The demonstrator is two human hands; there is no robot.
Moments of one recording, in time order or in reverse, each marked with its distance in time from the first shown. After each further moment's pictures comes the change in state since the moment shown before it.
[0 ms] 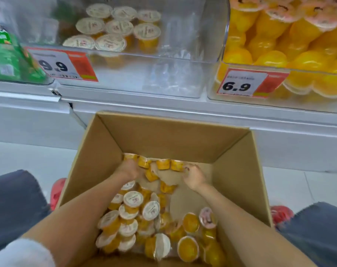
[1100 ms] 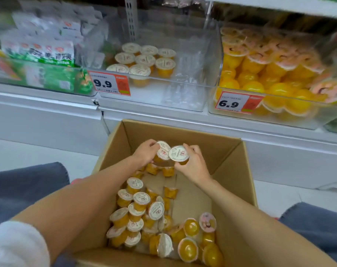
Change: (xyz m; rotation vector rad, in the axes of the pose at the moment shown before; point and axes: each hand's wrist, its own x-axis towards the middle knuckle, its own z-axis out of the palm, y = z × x) left_hand -0.082 0.053 -0.062 -0.541 0.175 0.254; right_hand -0.084 -0.078 -0.062 0.148 0.331 -0.389
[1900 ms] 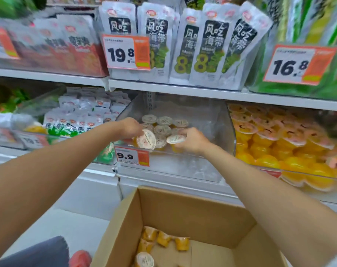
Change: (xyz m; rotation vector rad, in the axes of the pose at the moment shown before) left_hand 0.024 0.183 -0.227 0.417 0.154 0.137; right_hand 0.164 -0.200 -0.121 -0.132 -0.025 -0.185
